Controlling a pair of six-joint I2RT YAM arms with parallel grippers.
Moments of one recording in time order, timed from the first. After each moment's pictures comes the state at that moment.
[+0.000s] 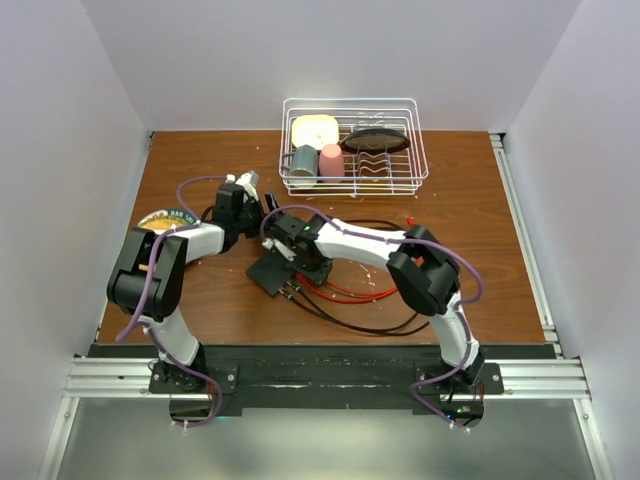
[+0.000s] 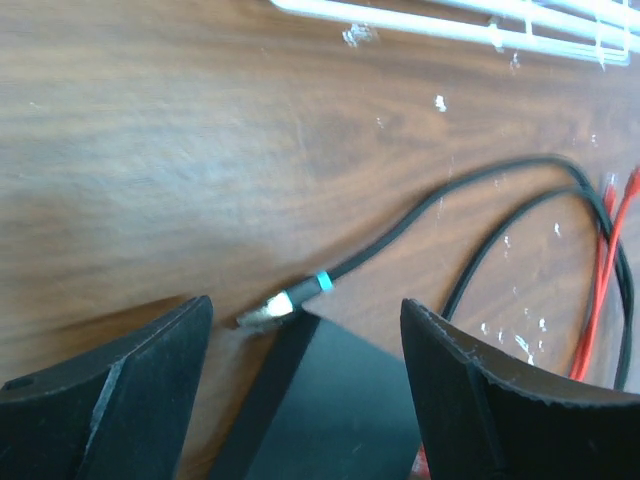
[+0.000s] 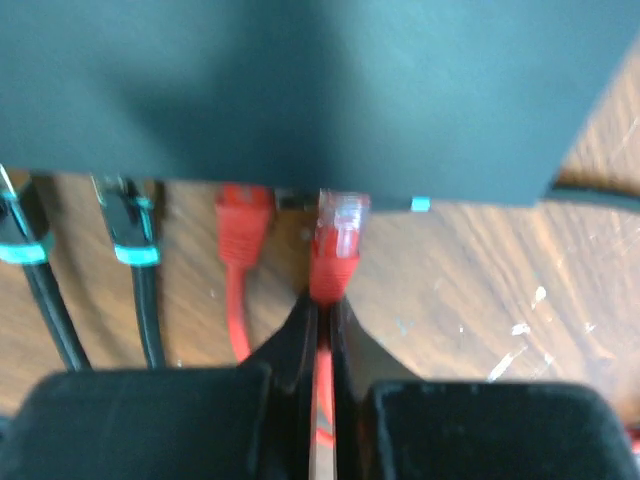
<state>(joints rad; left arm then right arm) -0.24 1.74 0.85 0.22 0.36 -0.52 0.95 2.15 1.64 -0.91 0.16 -0.06</state>
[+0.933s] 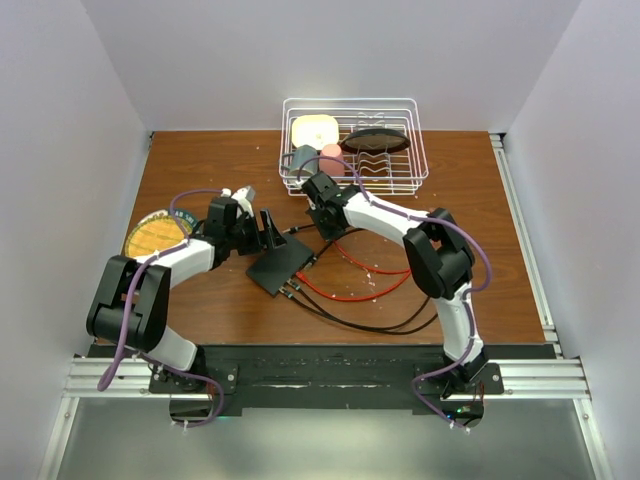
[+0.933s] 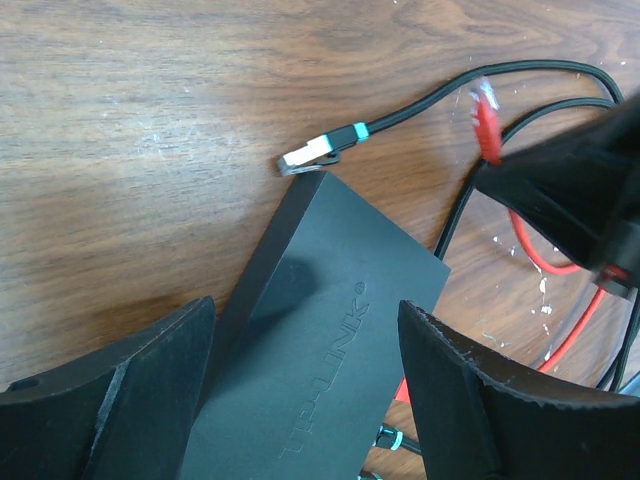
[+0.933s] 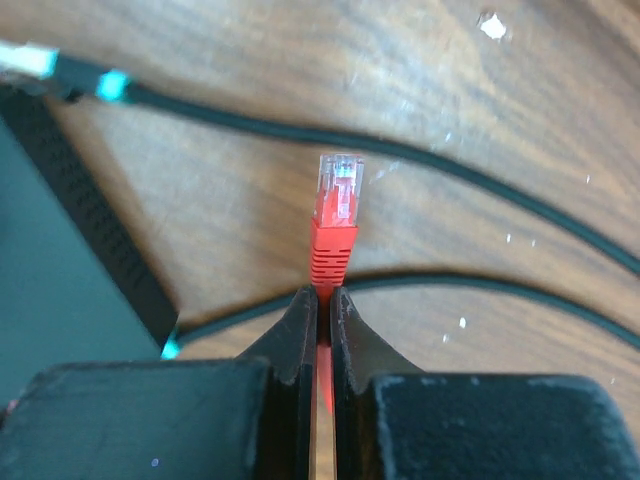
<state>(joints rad) -0.25 1.53 0.71 0.08 0.34 -0.49 0.71 2.12 1.64 -0.63 0.17 0.13</state>
